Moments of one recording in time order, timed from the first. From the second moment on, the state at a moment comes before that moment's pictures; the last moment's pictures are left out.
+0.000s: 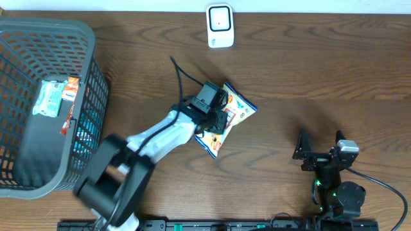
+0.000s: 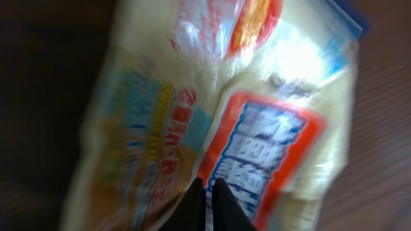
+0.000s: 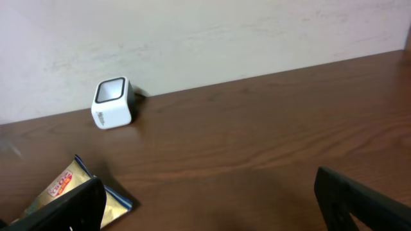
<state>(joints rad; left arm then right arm) -0.61 1.79 1.05 -0.33 0.15 -0.34 -0.09 0.01 0.01 -0.06 -0.11 0.18</state>
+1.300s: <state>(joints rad) -0.61 1.79 1.01 -0.38 0.46 -0.39 -0.09 0.01 0.01 -0.06 -0.11 0.18</state>
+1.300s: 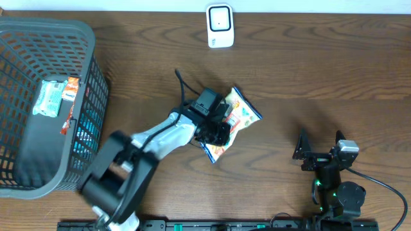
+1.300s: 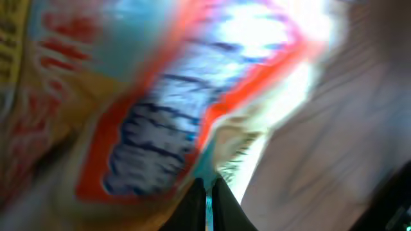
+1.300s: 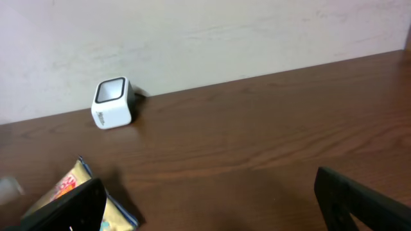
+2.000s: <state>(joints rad) -0.61 1.79 1.03 -0.20 0.38 -0.41 -0.09 0.01 0.01 -0.06 -0.11 0.18</state>
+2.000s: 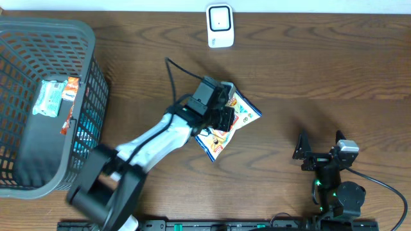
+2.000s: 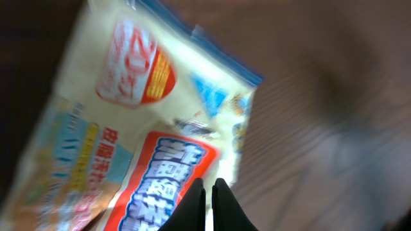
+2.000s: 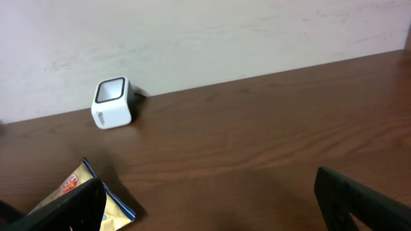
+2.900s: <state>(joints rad) -0.52 1.33 1.05 -0.24 0.14 -0.37 -0.09 0.01 0.01 -0.06 -0.11 0.18</state>
